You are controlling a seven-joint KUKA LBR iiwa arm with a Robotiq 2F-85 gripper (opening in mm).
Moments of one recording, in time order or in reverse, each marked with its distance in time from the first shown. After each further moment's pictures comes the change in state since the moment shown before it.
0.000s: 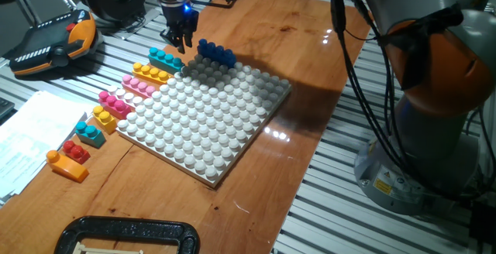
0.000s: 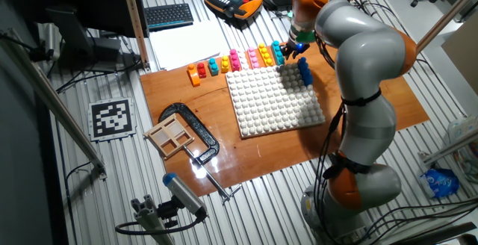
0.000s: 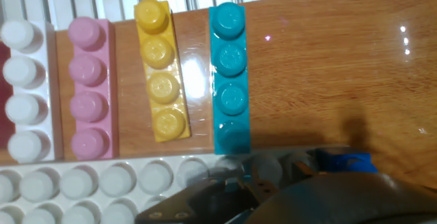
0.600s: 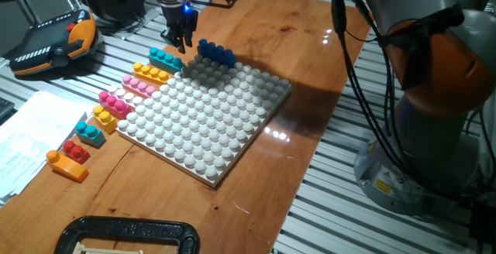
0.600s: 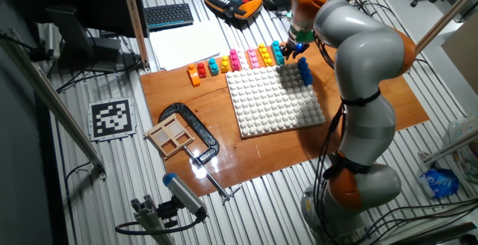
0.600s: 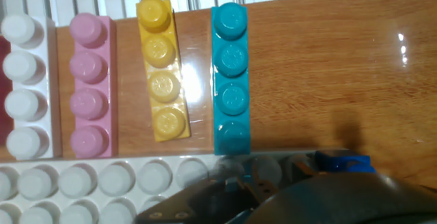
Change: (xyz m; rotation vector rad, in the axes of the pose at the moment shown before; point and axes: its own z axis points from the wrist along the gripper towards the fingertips) arm 0.000 0.000 0.000 0.004 -0.034 -0.010
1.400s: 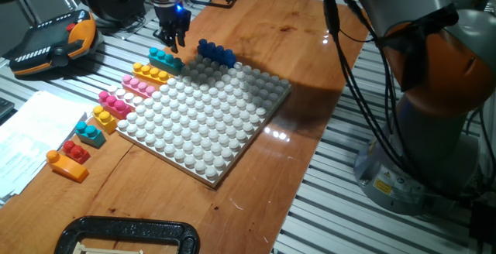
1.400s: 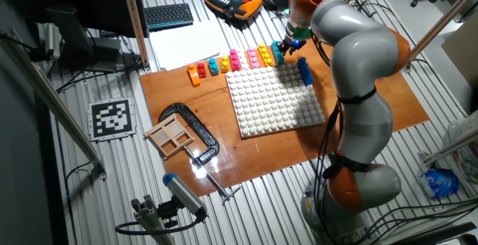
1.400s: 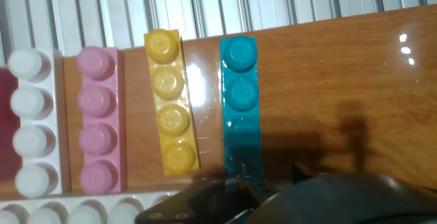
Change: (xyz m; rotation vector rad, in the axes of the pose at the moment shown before) arm -0.031 0.009 0.005 -0.012 0.009 0.013
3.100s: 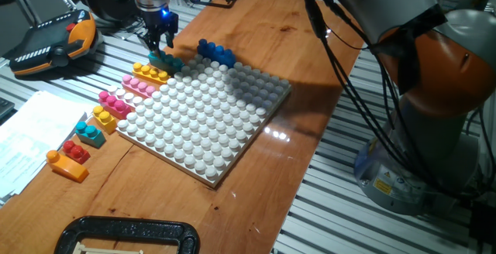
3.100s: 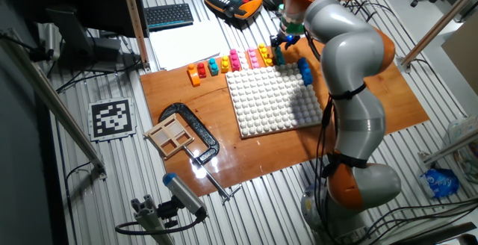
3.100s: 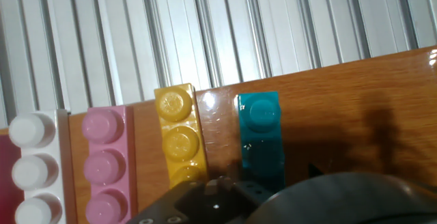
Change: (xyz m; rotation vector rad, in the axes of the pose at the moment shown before) arm -0.045 0.014 0.031 -0.043 -0.010 0.035
